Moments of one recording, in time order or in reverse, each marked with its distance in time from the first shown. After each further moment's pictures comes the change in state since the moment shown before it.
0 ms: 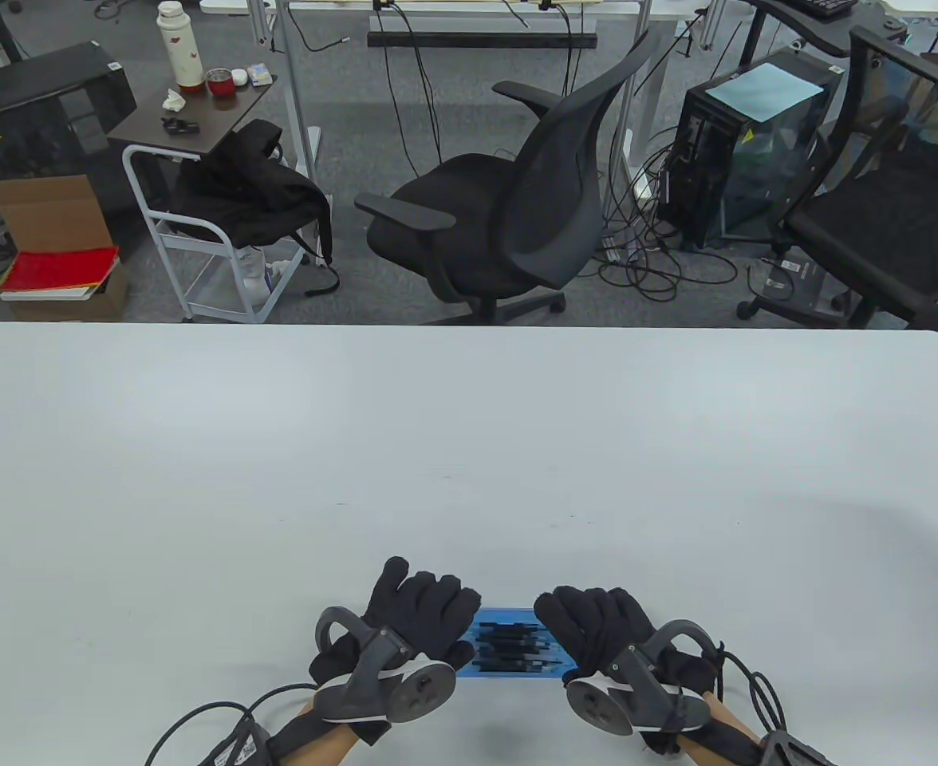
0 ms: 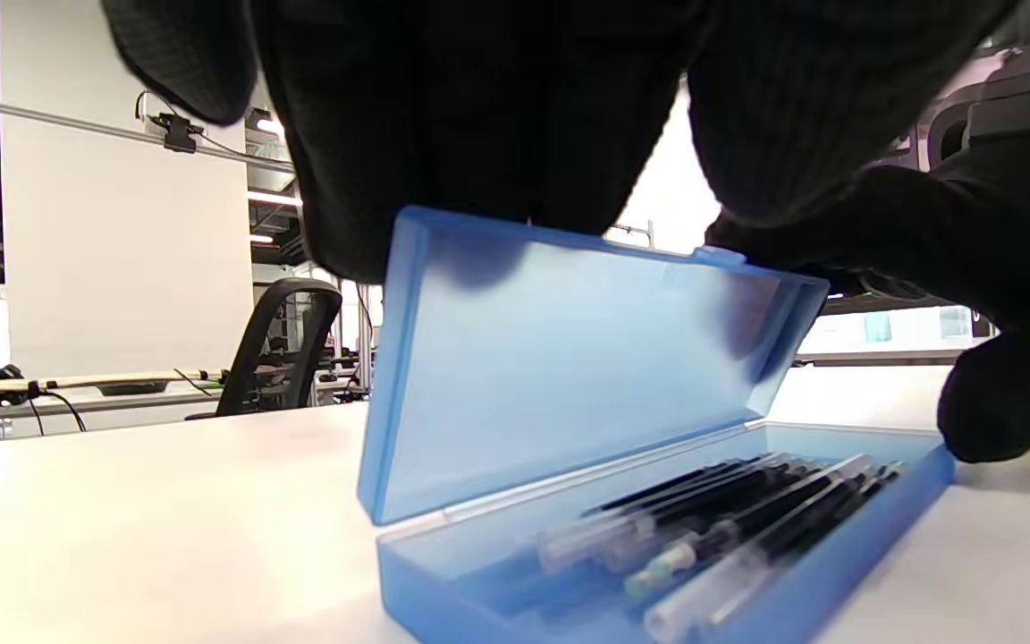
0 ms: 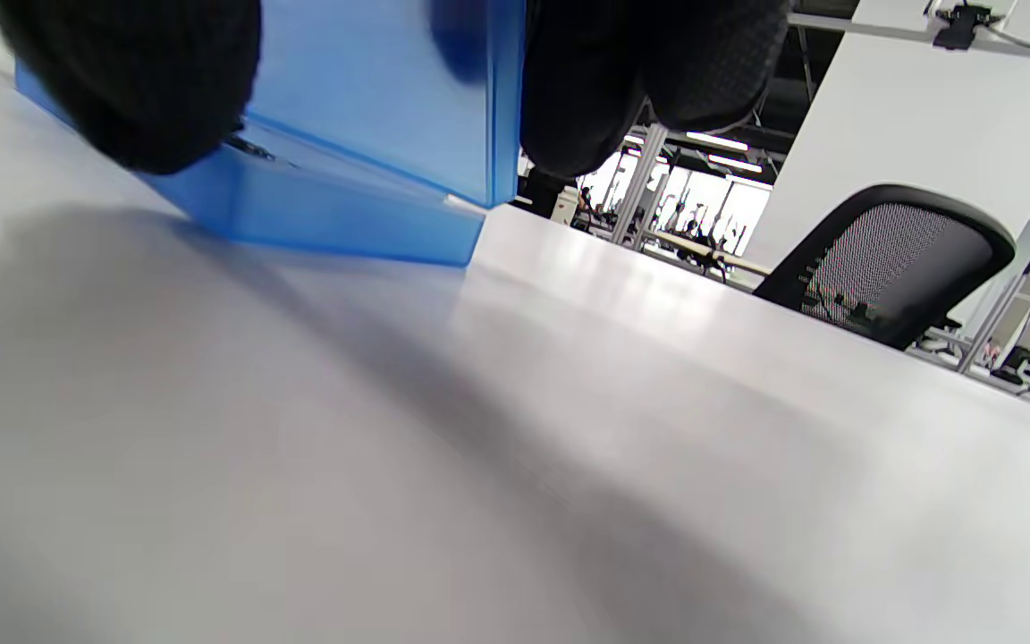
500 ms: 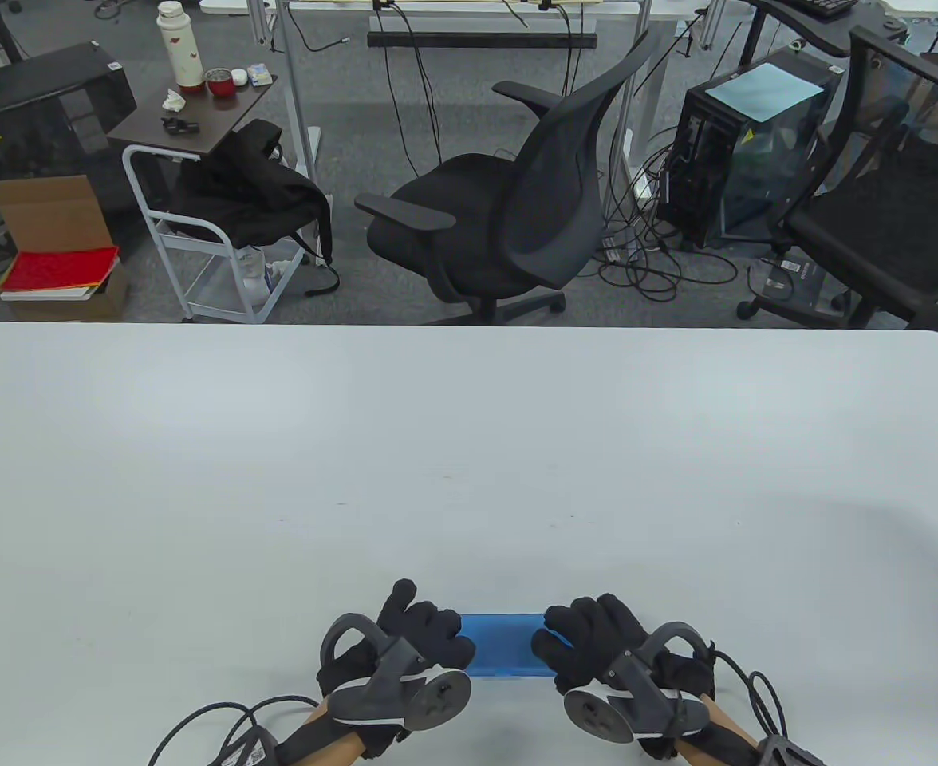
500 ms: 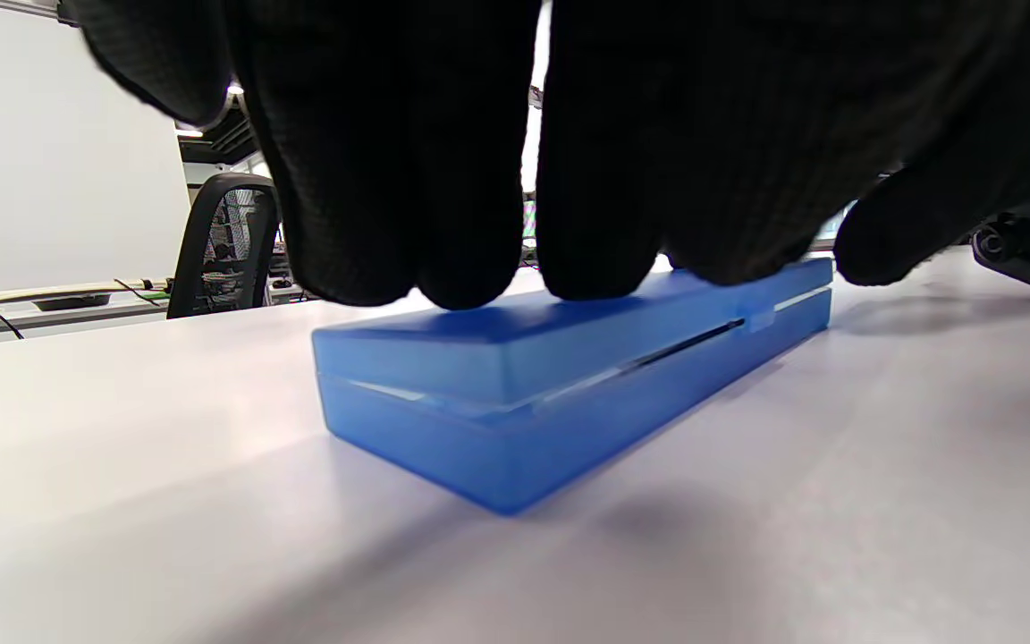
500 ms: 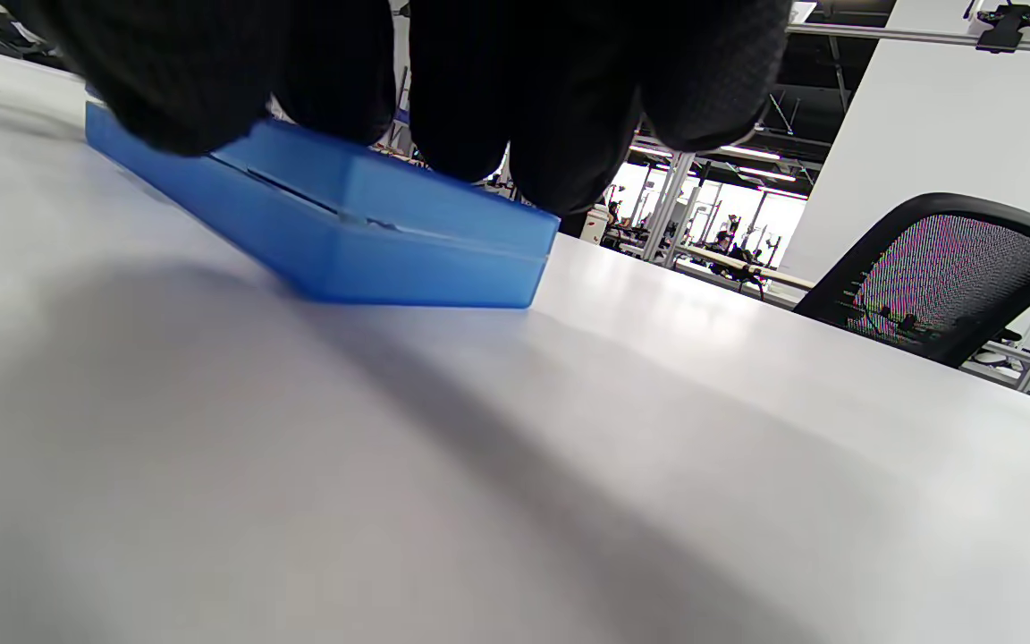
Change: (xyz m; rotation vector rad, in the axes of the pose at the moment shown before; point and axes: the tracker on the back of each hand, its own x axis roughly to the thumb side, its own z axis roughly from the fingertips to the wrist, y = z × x) left_hand 0.015 -0.016 -0.002 -0.184 -0.052 -0.047; right_hand 0.004 -0.003 -0.002 -0.015 -0.039 -0.052
